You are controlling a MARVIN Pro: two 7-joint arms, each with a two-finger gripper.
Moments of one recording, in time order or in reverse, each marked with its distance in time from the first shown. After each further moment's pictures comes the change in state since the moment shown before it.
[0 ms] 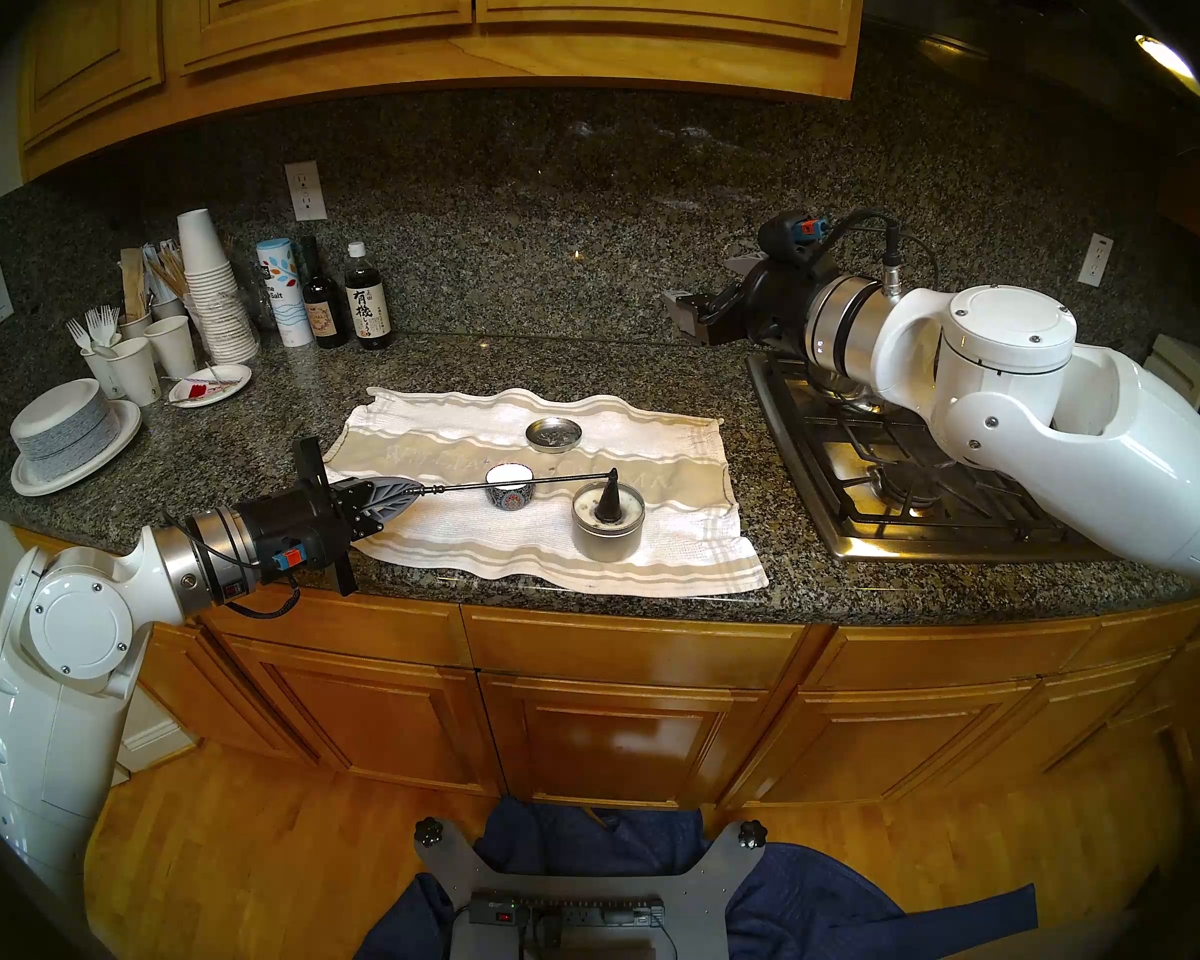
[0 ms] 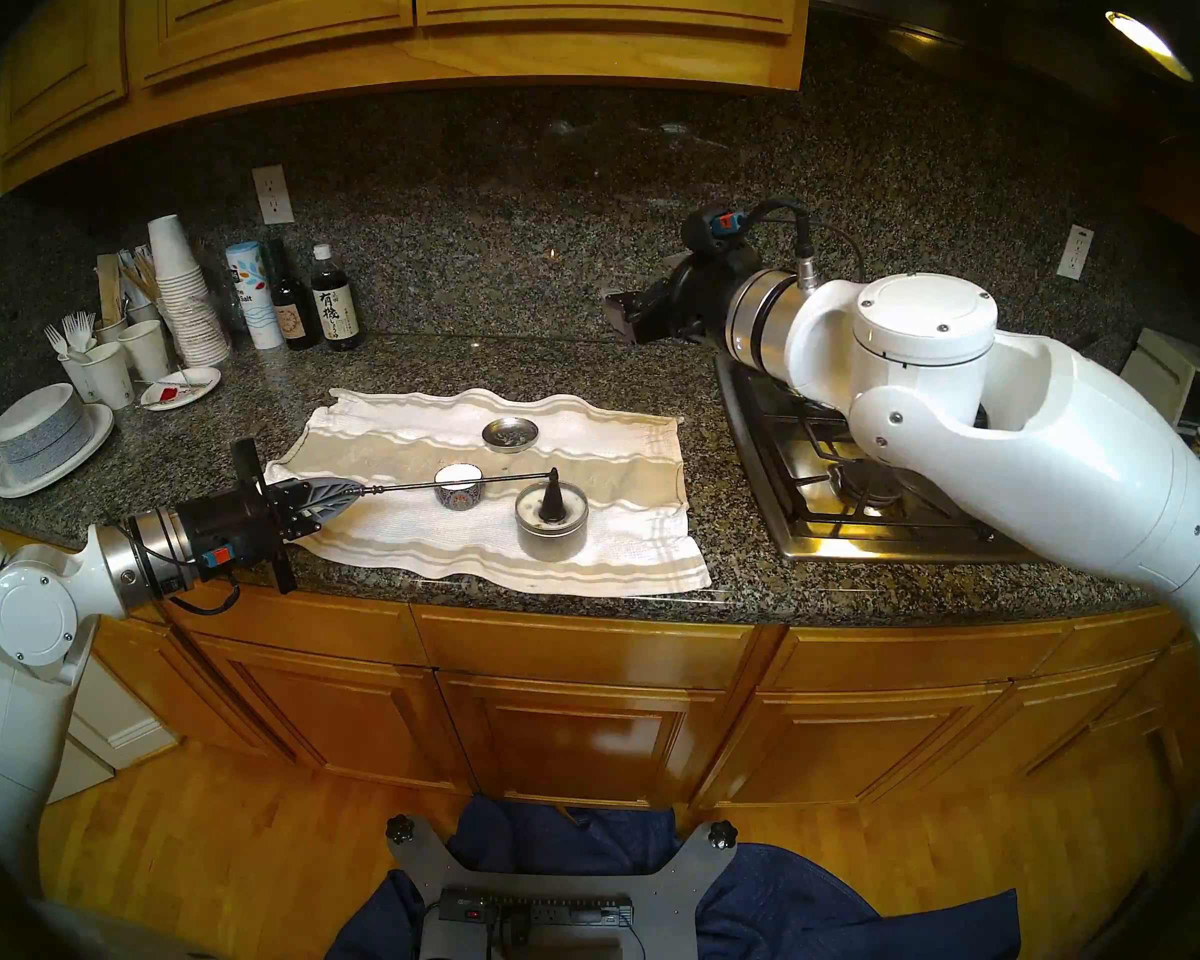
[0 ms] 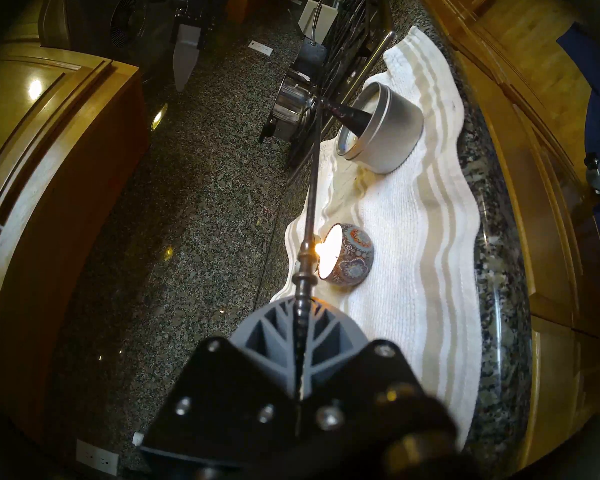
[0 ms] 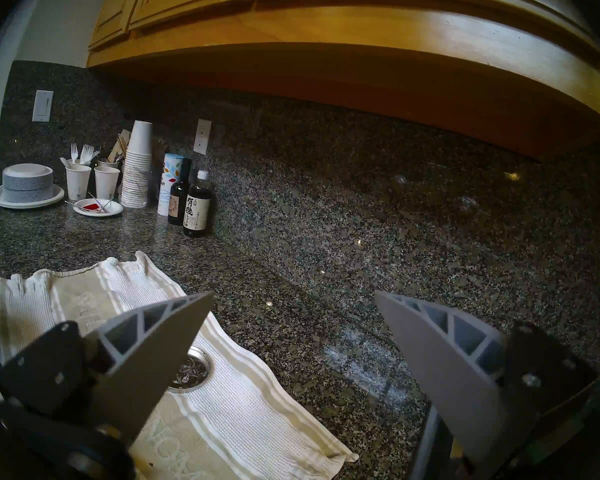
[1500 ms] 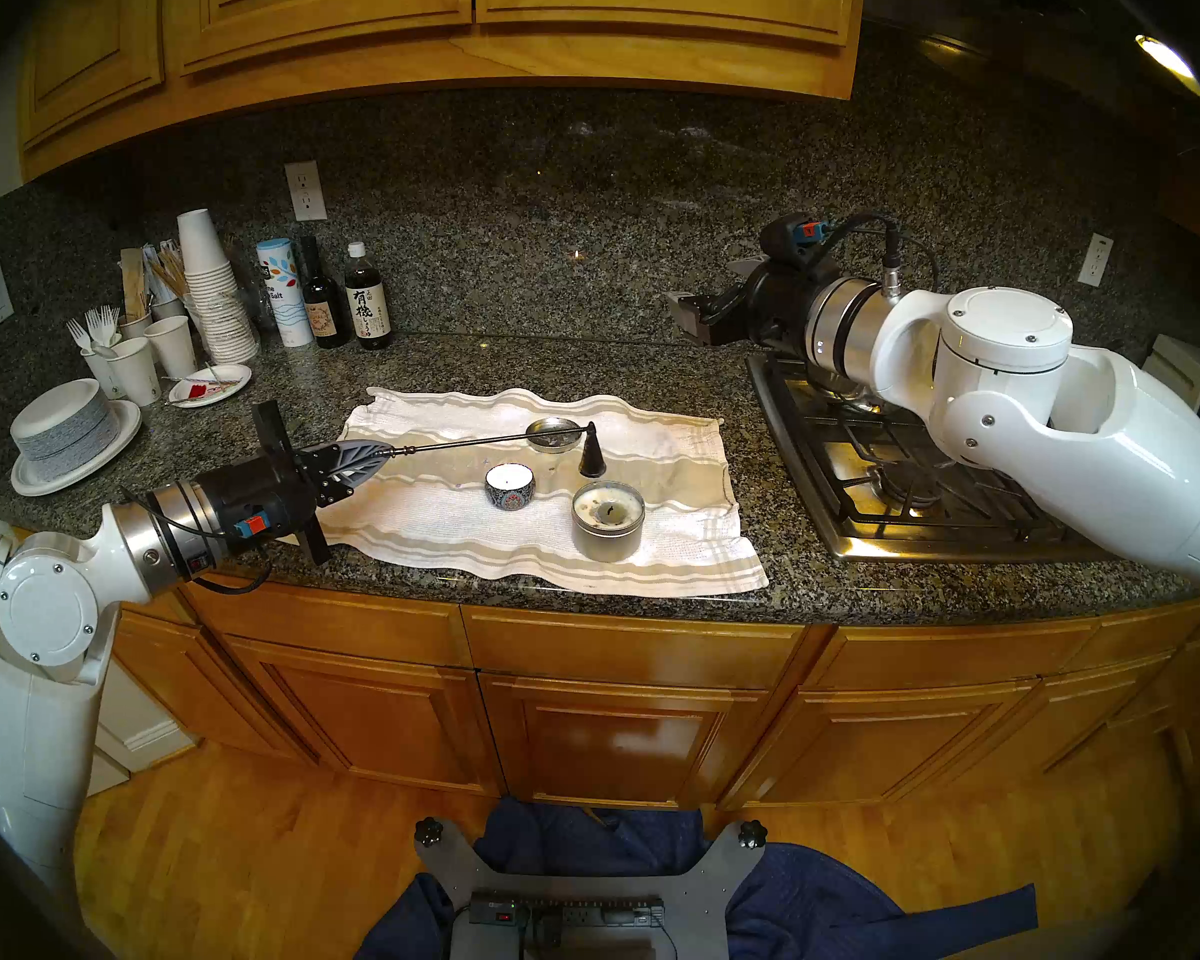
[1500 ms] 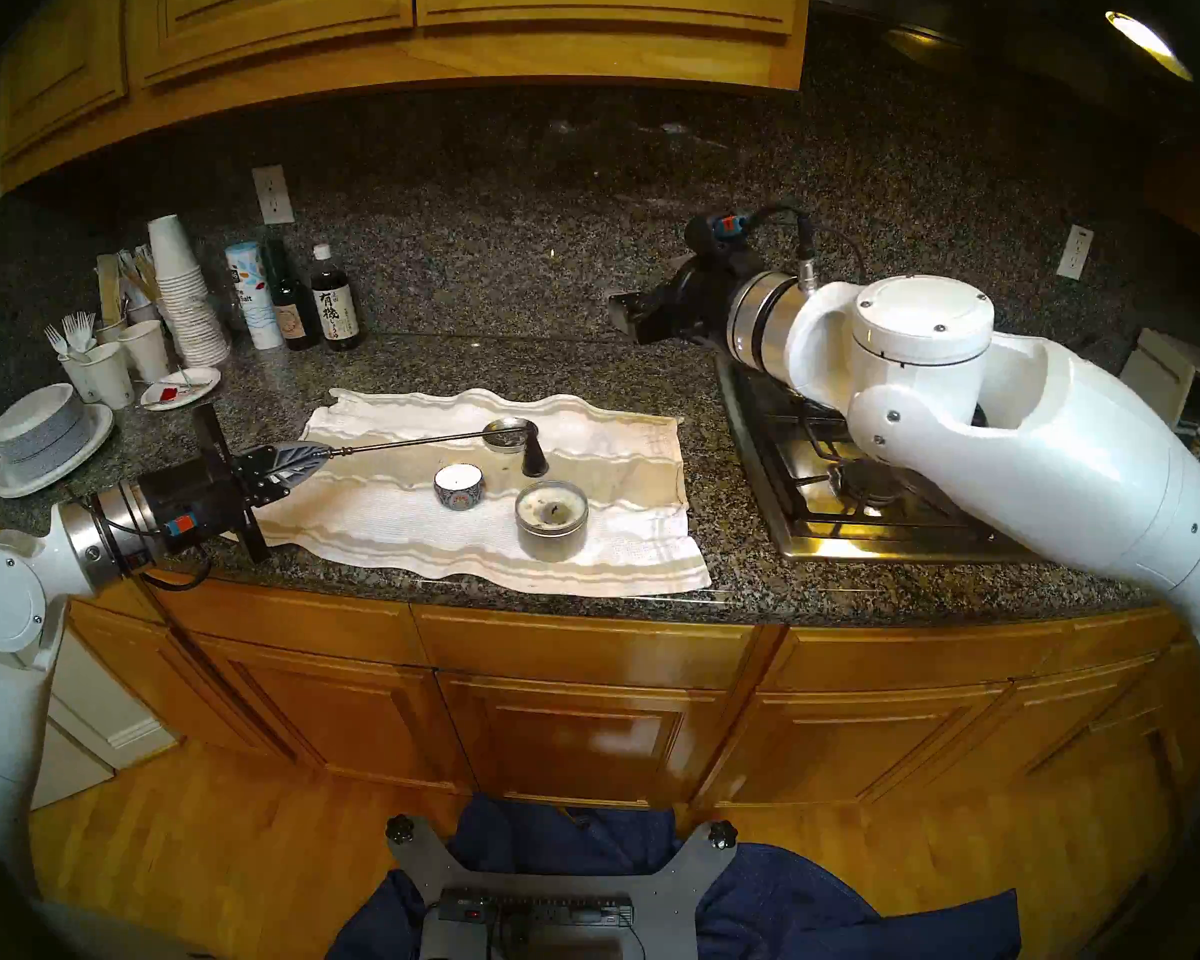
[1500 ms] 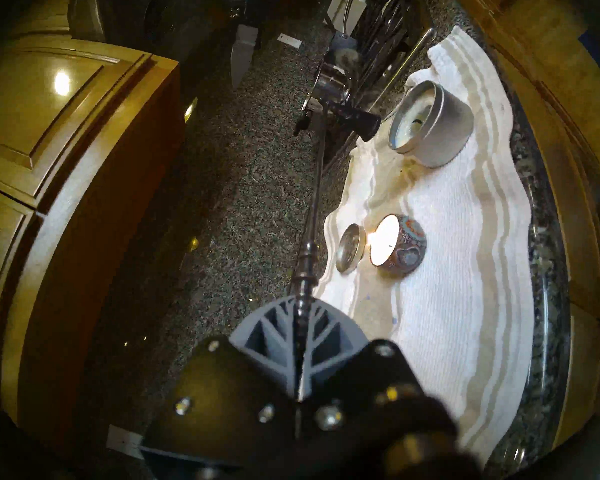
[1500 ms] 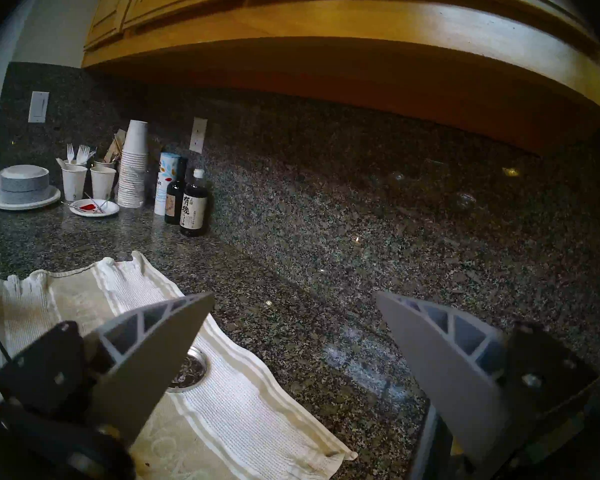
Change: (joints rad) left arm 0.017 -0.029 -0.134 -0.040 -0.056 0.026 -0.018; right arm 0.001 -0.012 -0.005 0.021 0.005 -0.004 0.000
